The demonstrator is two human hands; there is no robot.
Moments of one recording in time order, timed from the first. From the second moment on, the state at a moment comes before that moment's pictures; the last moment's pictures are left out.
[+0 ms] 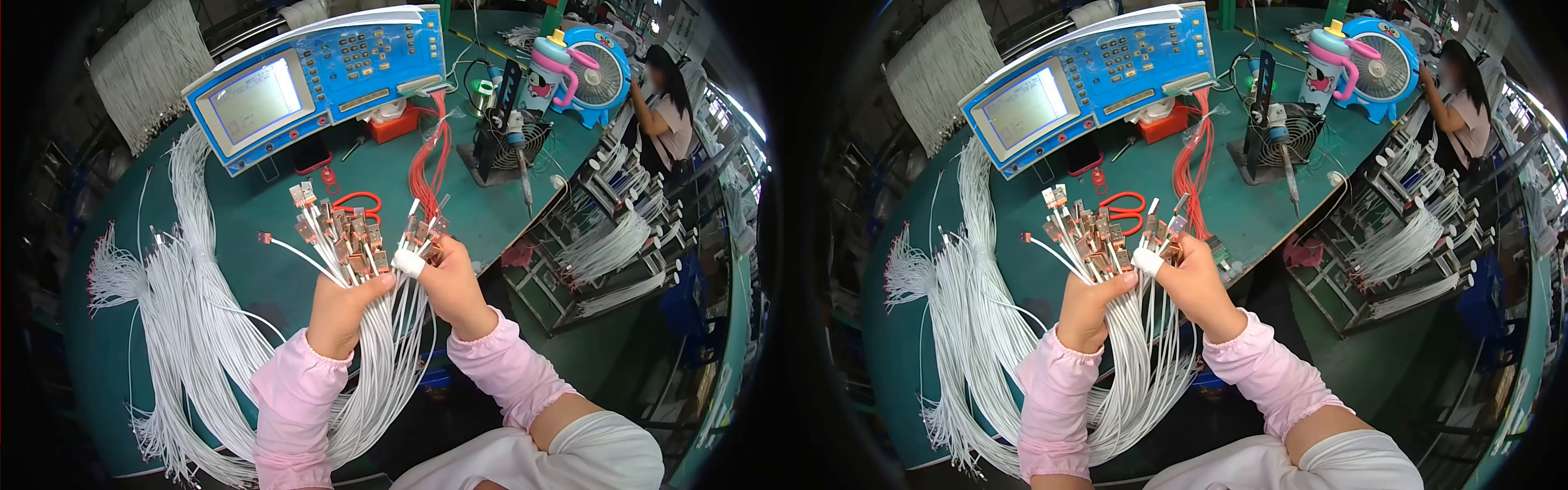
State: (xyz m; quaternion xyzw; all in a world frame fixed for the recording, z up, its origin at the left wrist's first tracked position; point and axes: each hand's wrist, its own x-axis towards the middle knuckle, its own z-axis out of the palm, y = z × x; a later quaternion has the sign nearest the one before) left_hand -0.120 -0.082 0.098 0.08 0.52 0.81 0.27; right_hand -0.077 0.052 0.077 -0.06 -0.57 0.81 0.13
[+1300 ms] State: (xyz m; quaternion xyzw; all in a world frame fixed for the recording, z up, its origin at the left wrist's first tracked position) left_hand -0.123 -0.083 0.091 0.11 0.53 0.80 0.26; right_hand -0.077 0.050 0.088 -0.05 -0.60 0.79 0.13
